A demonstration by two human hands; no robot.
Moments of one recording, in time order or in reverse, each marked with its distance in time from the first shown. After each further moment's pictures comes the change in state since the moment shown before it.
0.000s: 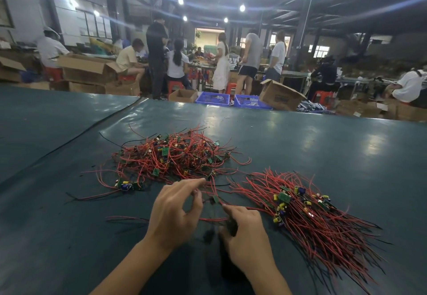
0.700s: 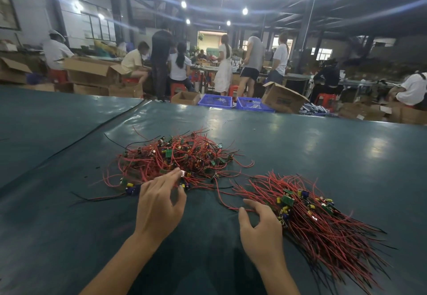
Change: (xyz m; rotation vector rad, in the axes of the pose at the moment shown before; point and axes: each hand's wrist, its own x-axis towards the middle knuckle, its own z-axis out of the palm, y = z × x) left_hand 0.004 -0.036 -0.007 0.232 0.026 -0.163; right_hand 0.010 0.009 -0.003 0.333 0.264 0.215
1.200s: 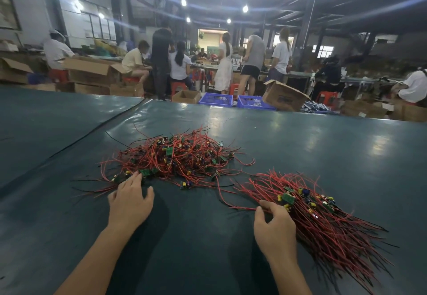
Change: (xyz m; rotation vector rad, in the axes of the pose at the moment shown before) left_hand 0.010 -0.069 -0.009 0.320 -0.330 -0.489; right_hand 0.010 0.012 -0.012 -0.100 0.071 0.147
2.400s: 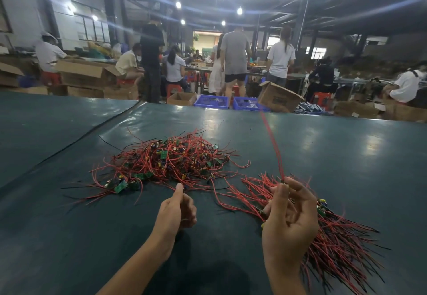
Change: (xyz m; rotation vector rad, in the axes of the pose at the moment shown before) left_hand -0.058 0.086 0.005 -1.285 -0.402 -0.207; right_hand -0.019 -0.053 -0.020 0.796 0.465 -0.391
